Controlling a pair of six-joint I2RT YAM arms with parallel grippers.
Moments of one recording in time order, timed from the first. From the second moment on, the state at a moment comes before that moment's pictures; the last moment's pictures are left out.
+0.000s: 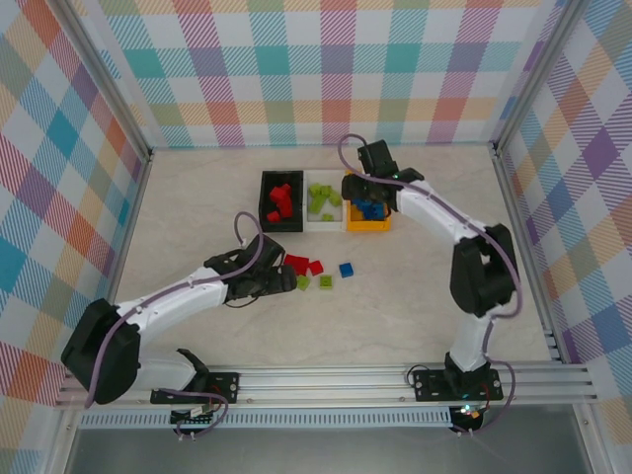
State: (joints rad) left arm -0.67 1.32 0.78 -0.58 -0.12 -0.77; right arm 0.49 1.82 1.51 -0.52 0.08 0.37
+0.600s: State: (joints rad) left arm -0.81 1.76 1.09 -0.62 -0.22 -0.64; right arm 0.56 1.50 1.02 -0.43 0.07 0.45
